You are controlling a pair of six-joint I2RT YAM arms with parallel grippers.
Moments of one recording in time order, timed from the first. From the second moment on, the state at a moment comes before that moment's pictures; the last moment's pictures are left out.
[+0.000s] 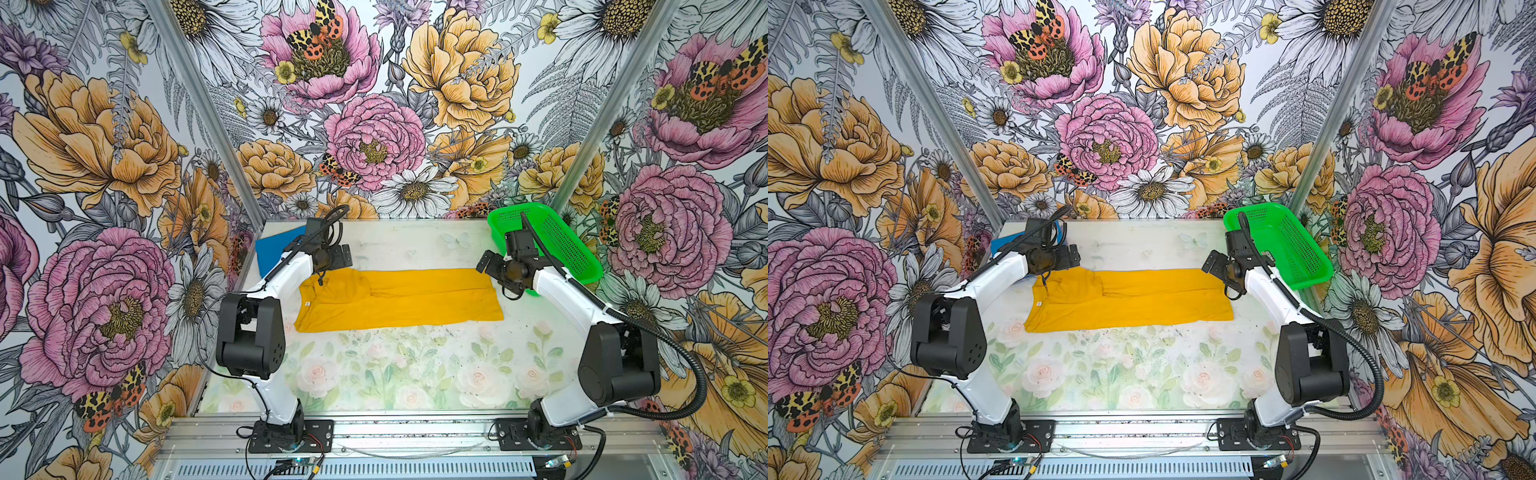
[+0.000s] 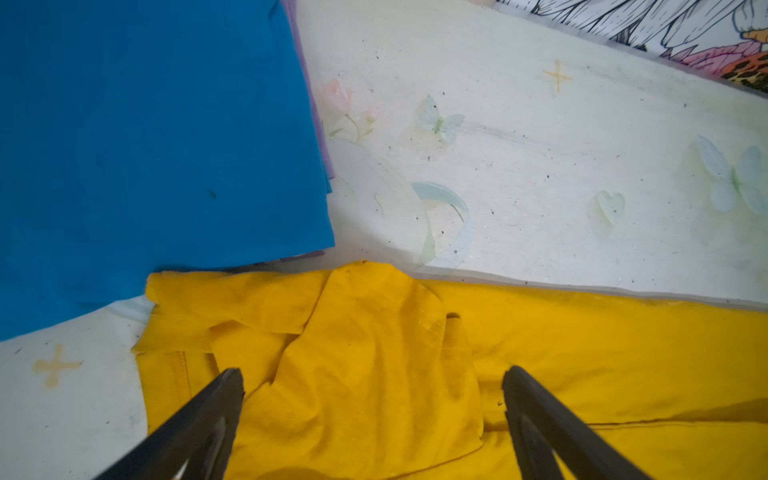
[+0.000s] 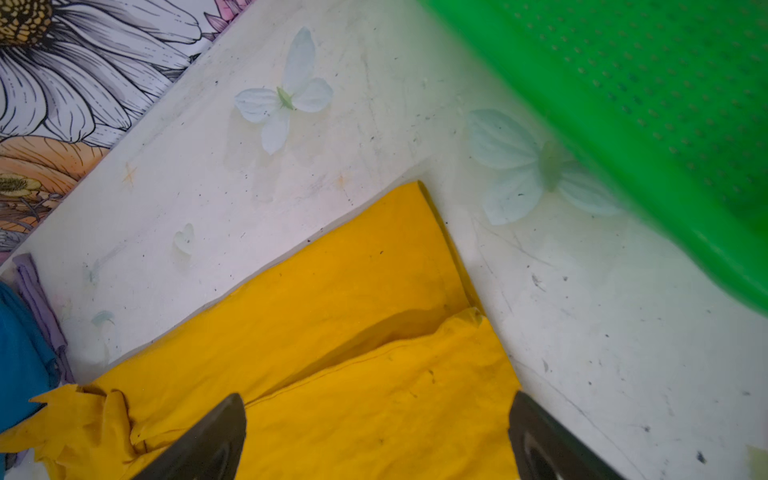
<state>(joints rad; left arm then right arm) -0.14 1.74 1.35 -0.53 0.01 -0.33 0.15 1.55 1.17 -0.59 -0.06 0.60</state>
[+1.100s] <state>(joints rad) -0.16 1.38 0.73 -0.45 0.02 -0.59 0.09 1.59 0.93 -0.70 0.03 0.40</state>
